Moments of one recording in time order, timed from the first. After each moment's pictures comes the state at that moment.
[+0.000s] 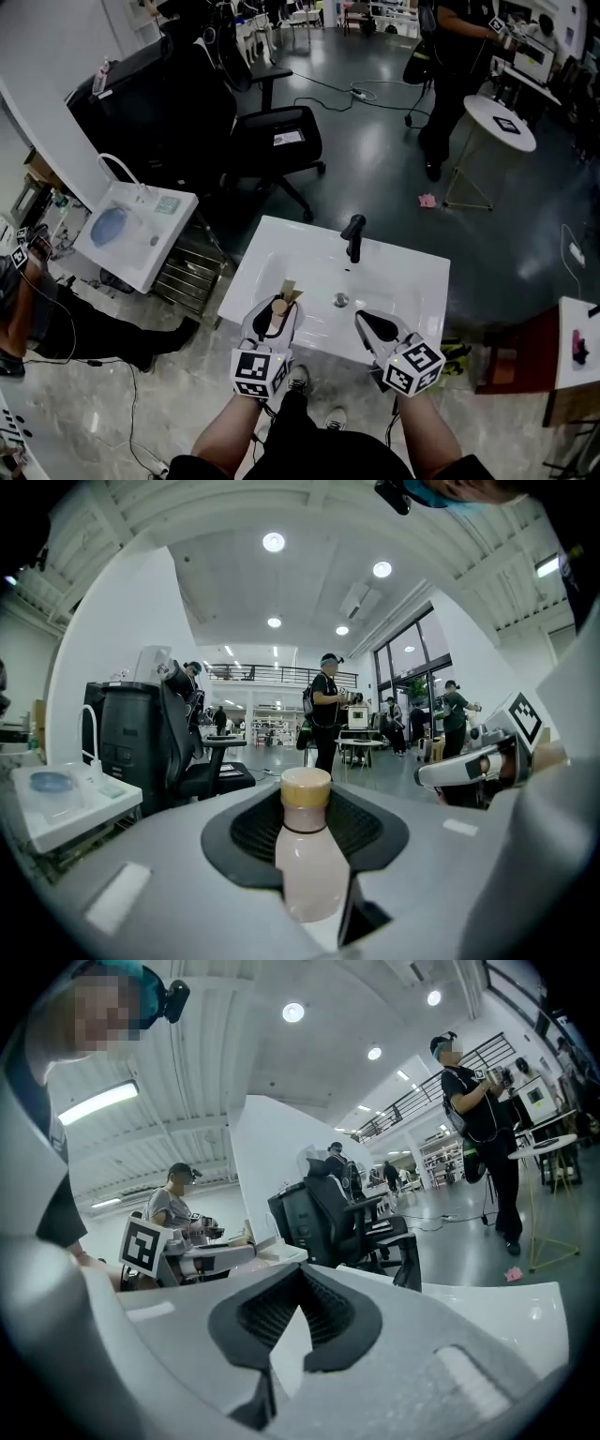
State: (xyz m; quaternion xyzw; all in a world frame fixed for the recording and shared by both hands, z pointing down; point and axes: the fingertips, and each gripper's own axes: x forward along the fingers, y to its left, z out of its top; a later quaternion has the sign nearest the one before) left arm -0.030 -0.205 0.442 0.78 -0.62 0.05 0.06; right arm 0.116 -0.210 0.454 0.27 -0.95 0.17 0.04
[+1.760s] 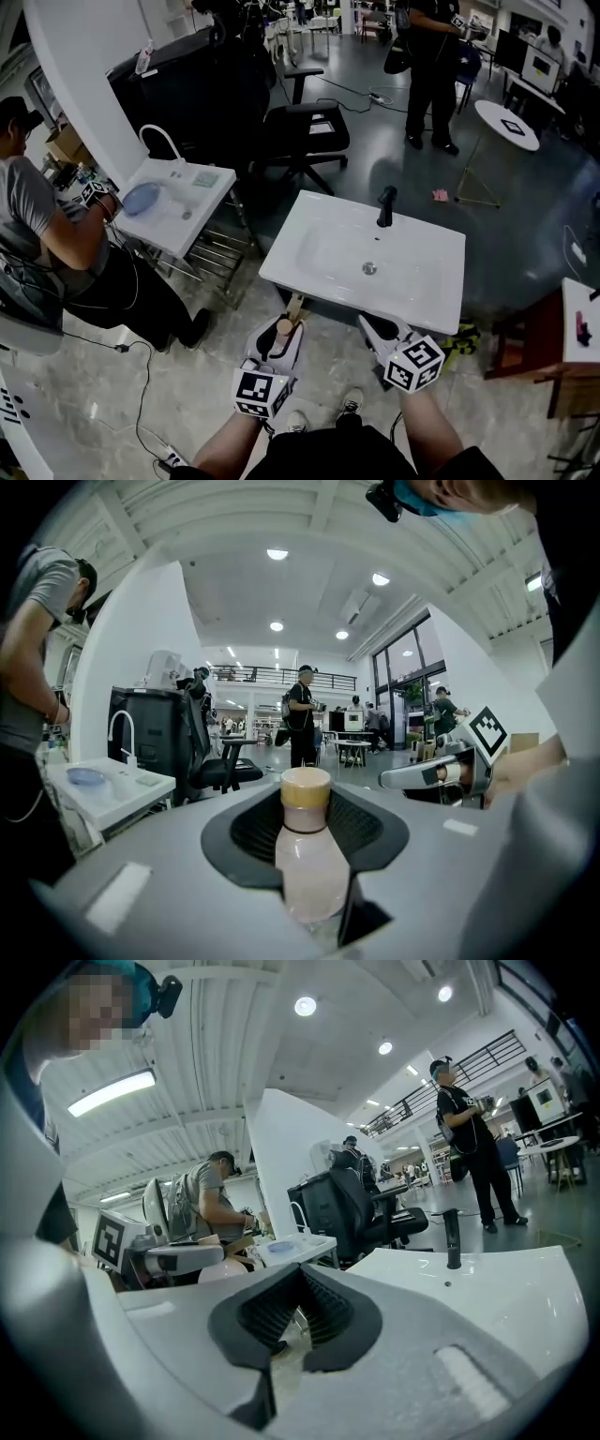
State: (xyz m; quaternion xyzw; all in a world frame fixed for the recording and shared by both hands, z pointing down) left arm -0.085 -0.001 0.427 0.78 -0.62 0.04 0.05; right arm 0.045 -0.054 0.453 0.25 -0.95 0.16 0.05
